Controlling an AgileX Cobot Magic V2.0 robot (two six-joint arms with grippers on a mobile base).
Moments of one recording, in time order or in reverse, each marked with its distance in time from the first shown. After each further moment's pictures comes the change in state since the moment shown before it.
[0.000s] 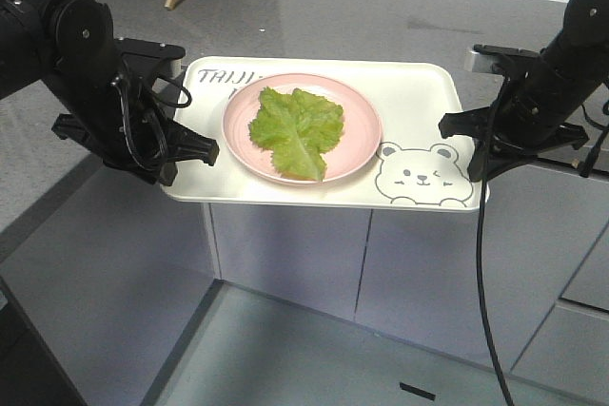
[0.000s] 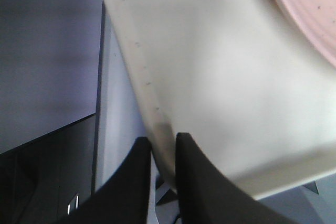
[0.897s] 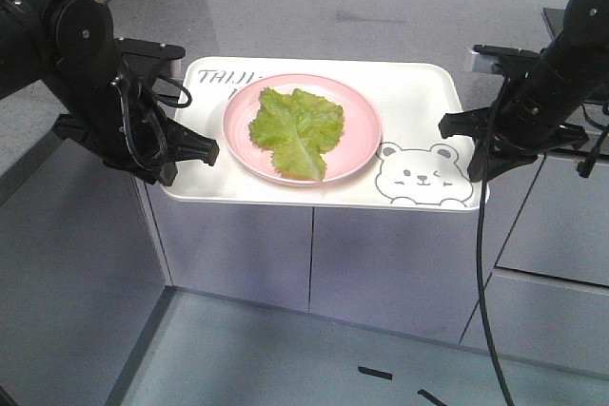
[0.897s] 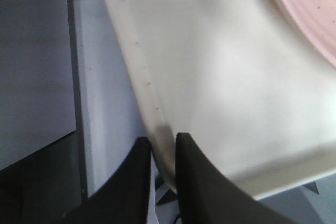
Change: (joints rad) left arm 0.000 0.000 0.000 0.000 0.000 0.000; right arm 0.000 0.000 0.000 0.000 0.001 0.000
